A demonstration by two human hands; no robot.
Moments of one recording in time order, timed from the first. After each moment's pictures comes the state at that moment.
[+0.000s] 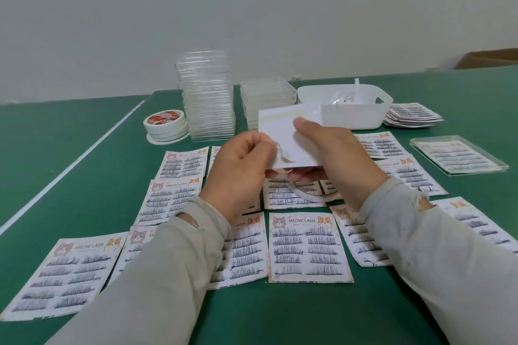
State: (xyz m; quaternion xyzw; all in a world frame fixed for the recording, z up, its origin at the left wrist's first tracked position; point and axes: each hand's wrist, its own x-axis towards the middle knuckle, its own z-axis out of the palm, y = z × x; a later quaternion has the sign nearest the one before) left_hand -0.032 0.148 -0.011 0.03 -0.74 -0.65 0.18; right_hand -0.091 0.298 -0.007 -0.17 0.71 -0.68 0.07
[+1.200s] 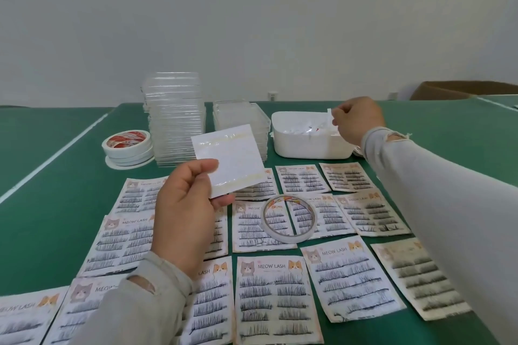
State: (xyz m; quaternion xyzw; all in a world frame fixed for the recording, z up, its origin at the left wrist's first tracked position) left_hand -0.041 0.140 -0.020 0.13 -0.61 -0.72 0.30; right_hand -0.261 0.364 0.046 -0.01 0.92 -0.36 -0.15
